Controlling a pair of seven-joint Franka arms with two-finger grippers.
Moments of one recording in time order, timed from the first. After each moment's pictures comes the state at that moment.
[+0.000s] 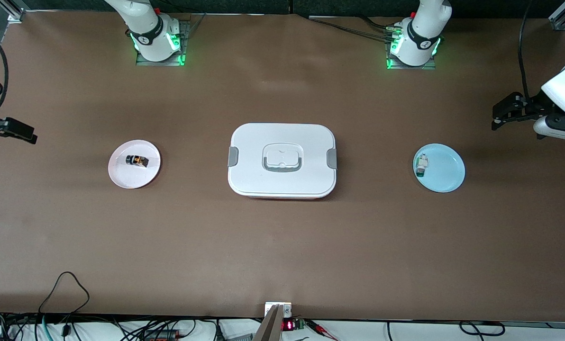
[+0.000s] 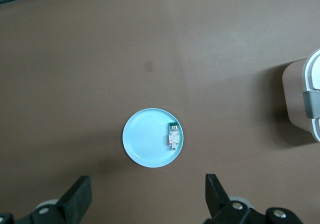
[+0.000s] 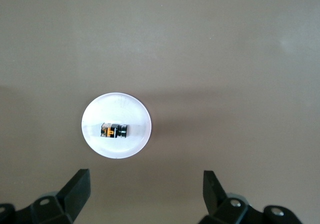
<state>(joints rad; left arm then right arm) 0.02 0.05 -0.05 -1.54 0.02 1.61 0.19 -0.04 0.12 -0.07 -1.57 -0.08 1.65 -0.05</state>
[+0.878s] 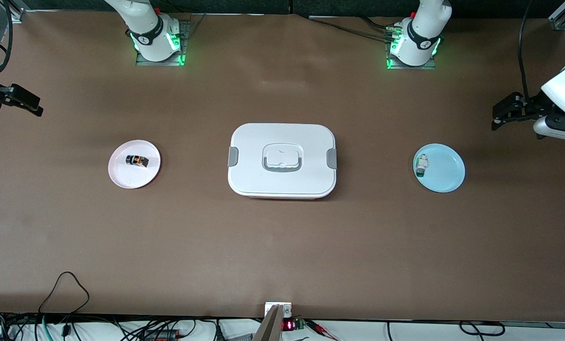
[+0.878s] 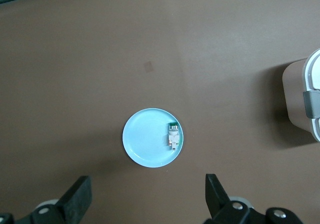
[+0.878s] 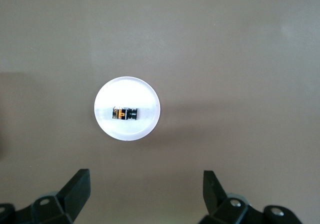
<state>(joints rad) 0.02 0.05 -0.05 -1.54 0.02 1.61 0.19 -0.04 -0.06 -0.05 -1.72 -0.07 1.64 0.00</state>
